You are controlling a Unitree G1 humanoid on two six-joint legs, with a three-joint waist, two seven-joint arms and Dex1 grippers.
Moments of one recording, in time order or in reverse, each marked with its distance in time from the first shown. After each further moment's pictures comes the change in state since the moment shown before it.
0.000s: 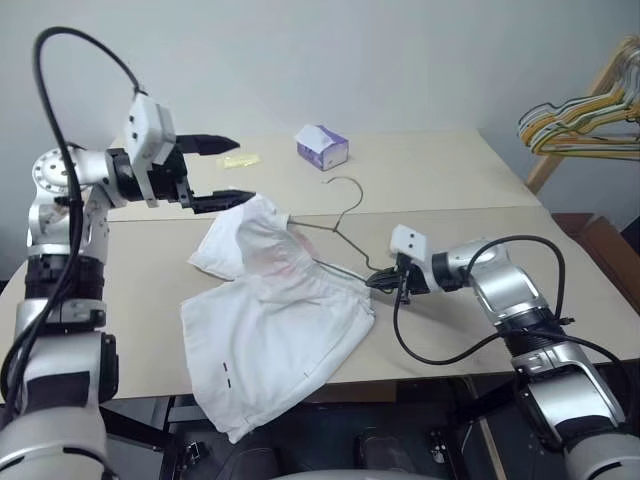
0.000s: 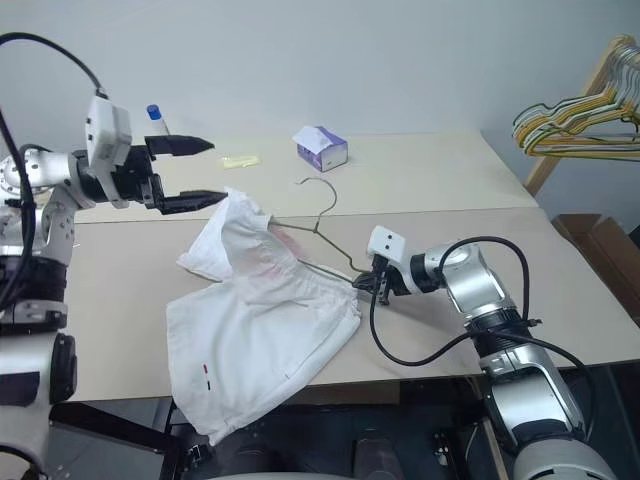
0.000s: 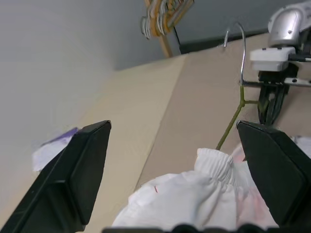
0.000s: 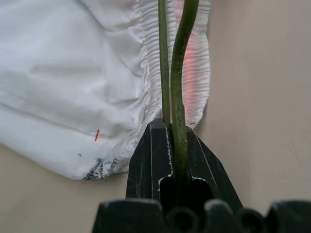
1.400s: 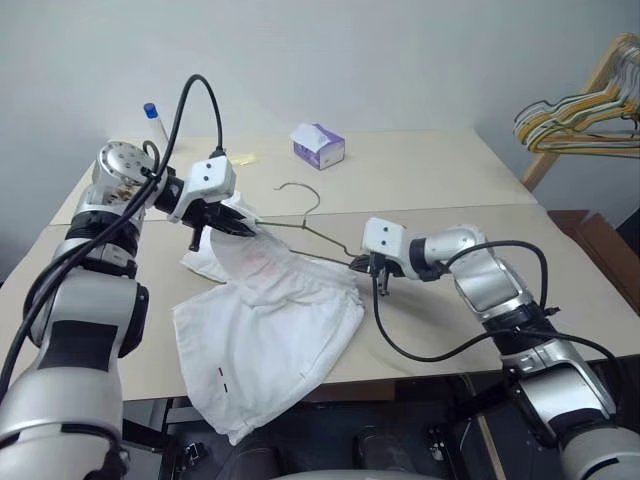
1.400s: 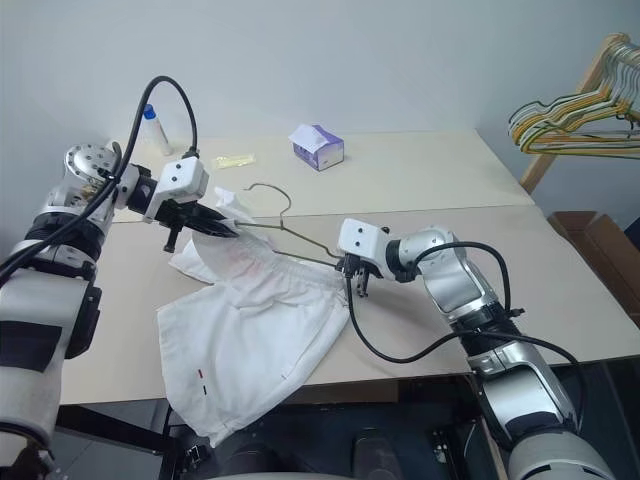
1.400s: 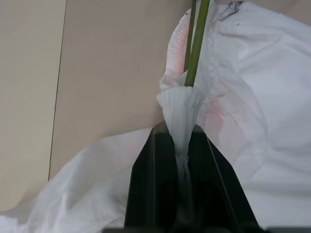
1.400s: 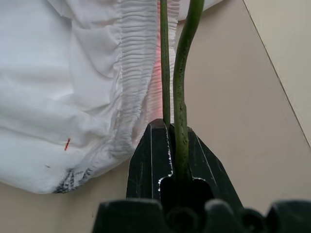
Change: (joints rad) left arm -0.297 -0.114 -0.281 0.627 0.327 -0.336 -0.152; right arm -0.025 0.029 0.060 -0.176 -0.096 -0.014 -0.140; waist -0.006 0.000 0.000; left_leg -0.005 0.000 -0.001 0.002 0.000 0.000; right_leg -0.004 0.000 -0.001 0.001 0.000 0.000
